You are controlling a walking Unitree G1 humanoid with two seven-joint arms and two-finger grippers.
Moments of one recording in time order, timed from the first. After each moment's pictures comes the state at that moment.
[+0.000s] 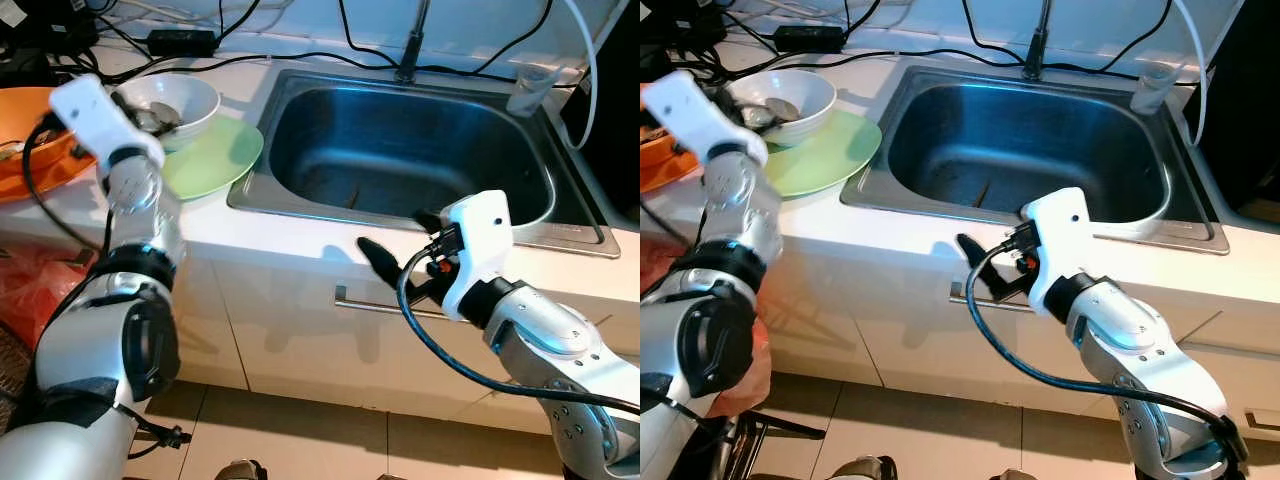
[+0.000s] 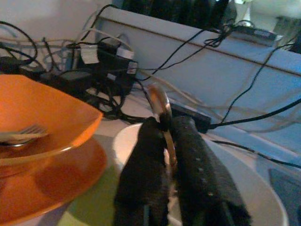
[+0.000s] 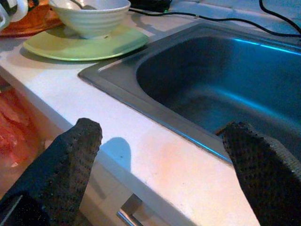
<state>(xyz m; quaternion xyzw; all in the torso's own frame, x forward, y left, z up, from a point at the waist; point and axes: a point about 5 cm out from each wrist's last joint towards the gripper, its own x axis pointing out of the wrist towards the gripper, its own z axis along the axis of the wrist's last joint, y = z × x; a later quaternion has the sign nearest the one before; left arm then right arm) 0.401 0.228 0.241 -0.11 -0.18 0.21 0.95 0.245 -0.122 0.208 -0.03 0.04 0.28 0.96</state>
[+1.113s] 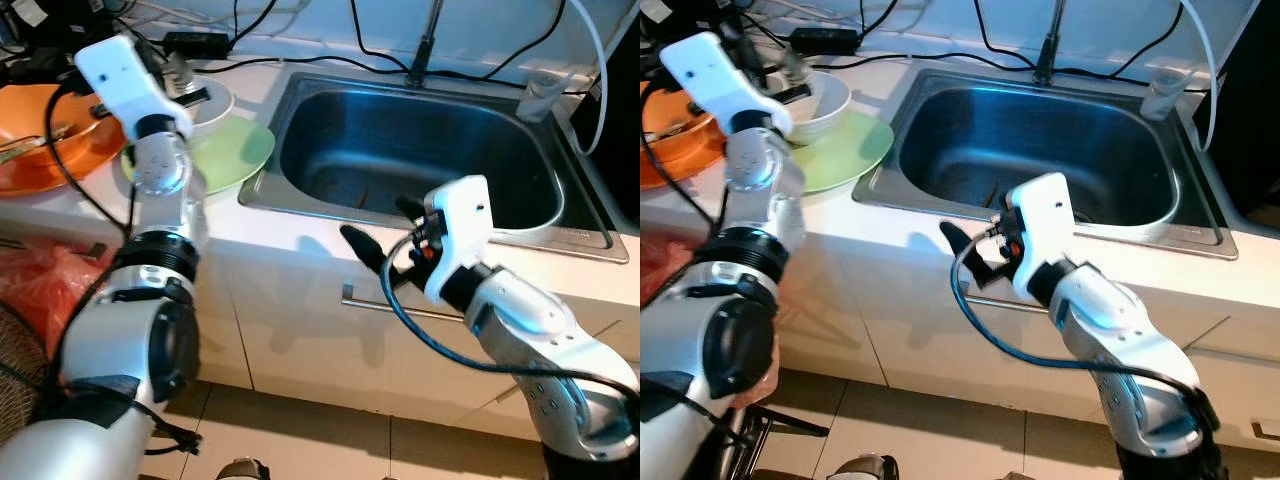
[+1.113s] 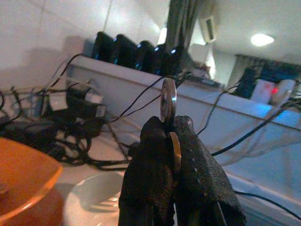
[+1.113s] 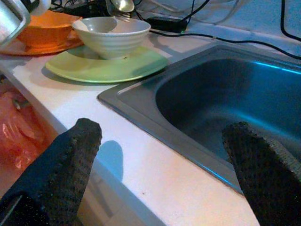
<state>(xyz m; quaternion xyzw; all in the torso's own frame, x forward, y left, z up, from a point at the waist) 0.403 0.185 0.272 -0.08 -0.26 0.14 0.95 0.262 -0.109 0.211 -0.01 0.02 0.29 0.96</state>
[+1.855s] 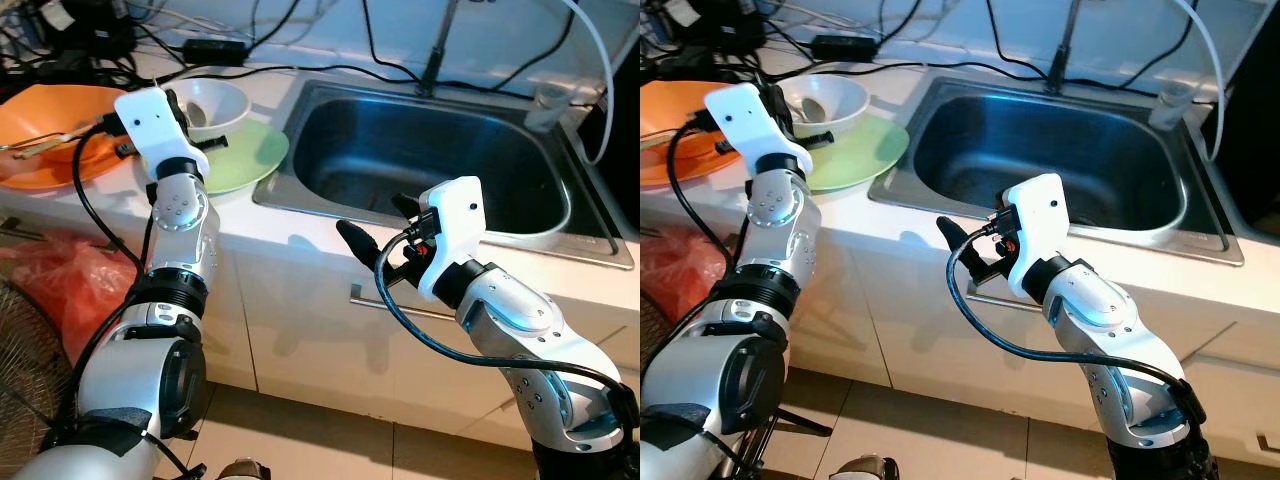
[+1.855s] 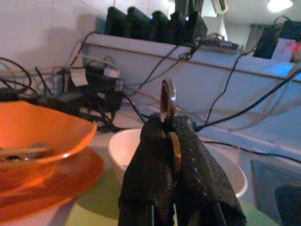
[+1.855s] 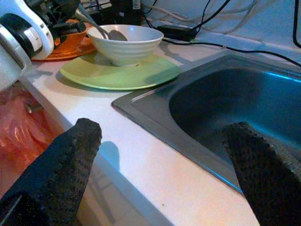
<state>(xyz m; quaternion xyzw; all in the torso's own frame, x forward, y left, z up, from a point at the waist) 0.397 0.181 0.225 -0.05 -0.19 0.15 0.97 0.267 -0.106 0.207 -0.01 0.01 0.29 0.96</state>
